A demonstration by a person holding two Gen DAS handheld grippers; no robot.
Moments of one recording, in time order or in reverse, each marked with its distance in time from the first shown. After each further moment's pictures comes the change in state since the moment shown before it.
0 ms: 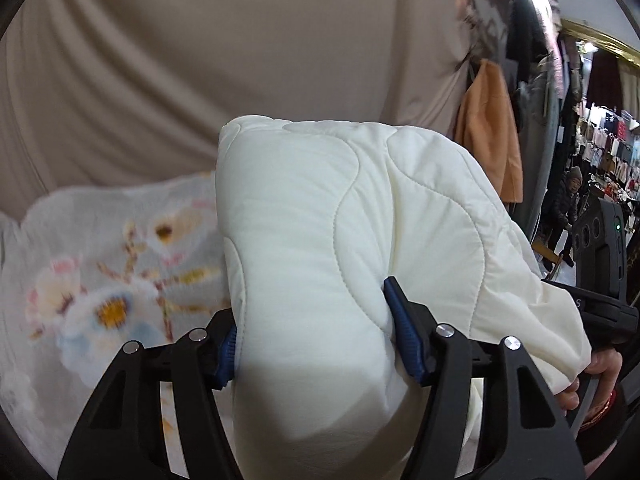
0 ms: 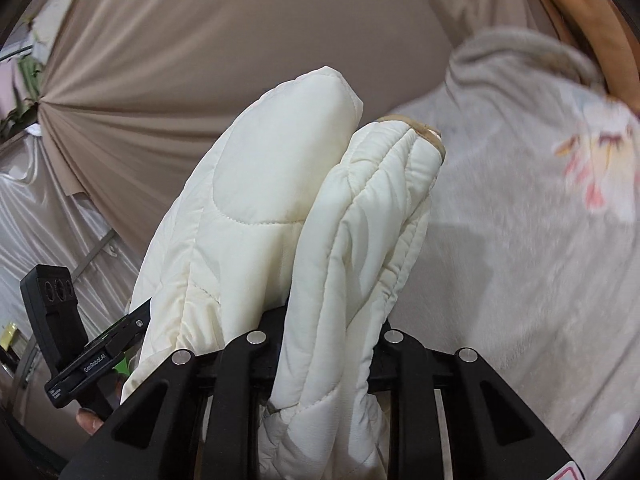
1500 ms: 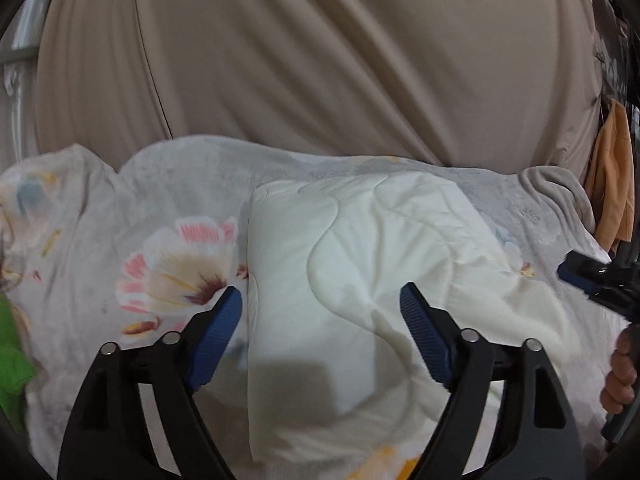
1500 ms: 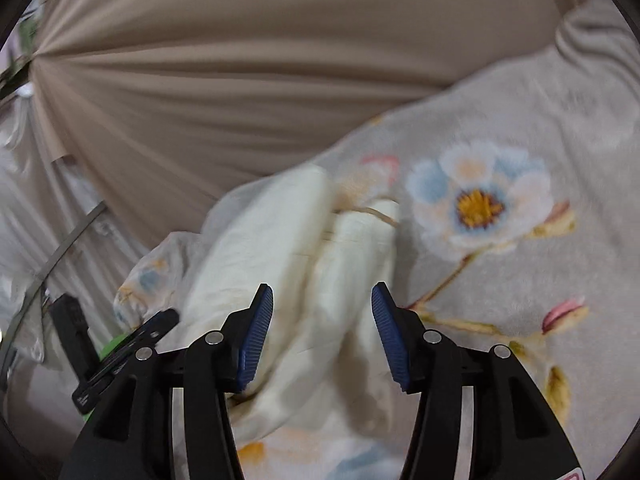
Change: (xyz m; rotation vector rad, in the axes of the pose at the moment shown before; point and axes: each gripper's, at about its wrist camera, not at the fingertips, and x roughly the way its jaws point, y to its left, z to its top) left arm 0.019 0.239 -0.048 -0.167 0.022 0.325; right arm 0.201 0.107 -0.022 -0.108 0.112 0.100
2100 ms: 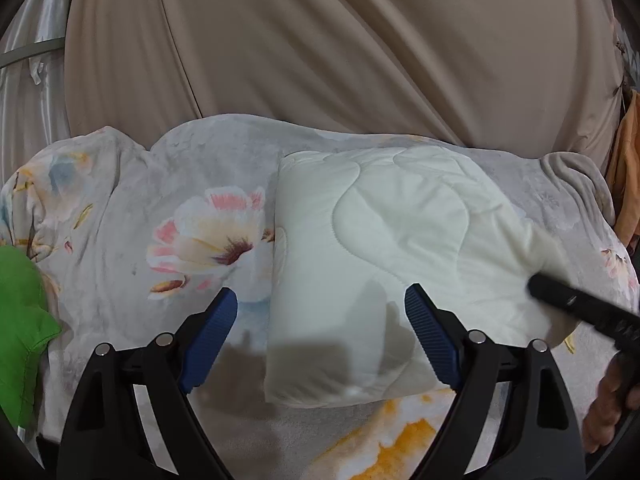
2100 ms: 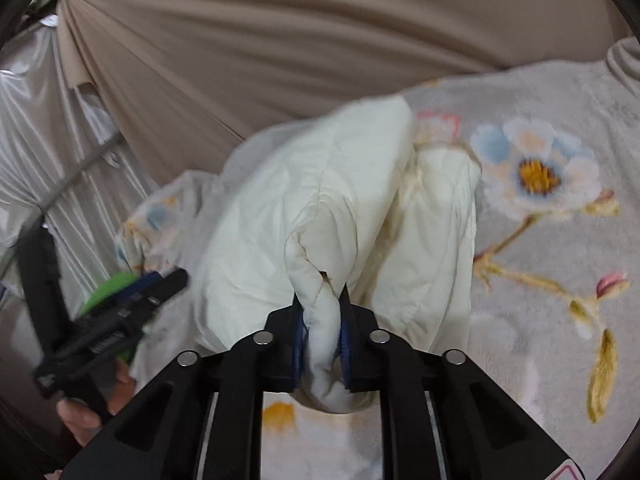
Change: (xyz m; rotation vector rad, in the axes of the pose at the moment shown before) left arm -0.010 -0.004 -0.017 -0.032 0.077 0.094; right arm 0.035 0.037 -0.028 -0.106 0.104 -0.028
